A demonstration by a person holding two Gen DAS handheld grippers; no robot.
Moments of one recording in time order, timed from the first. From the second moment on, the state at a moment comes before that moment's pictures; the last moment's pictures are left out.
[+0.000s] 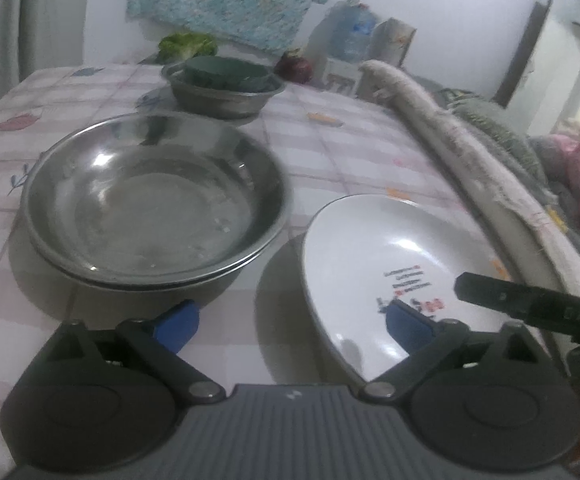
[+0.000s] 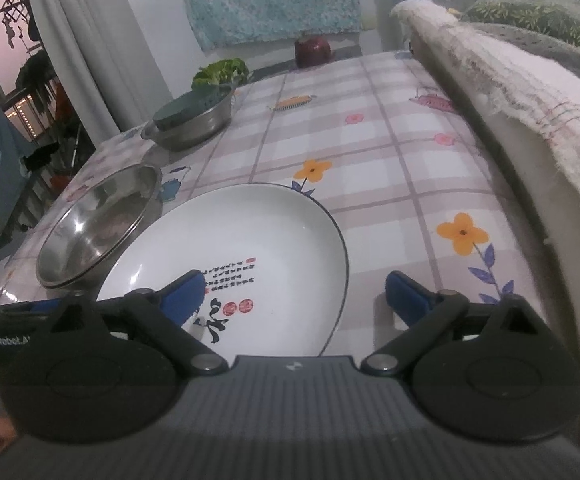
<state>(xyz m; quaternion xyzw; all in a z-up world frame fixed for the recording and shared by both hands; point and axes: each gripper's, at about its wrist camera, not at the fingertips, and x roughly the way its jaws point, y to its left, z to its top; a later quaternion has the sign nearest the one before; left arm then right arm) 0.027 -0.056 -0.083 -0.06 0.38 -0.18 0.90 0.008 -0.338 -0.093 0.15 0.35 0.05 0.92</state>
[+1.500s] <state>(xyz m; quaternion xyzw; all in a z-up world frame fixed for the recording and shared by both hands) 0.041 -0.051 -0.085 -0.11 0.43 -0.25 0.86 -0.010 -0.366 -0.101 0.23 0.37 0.06 0.90</state>
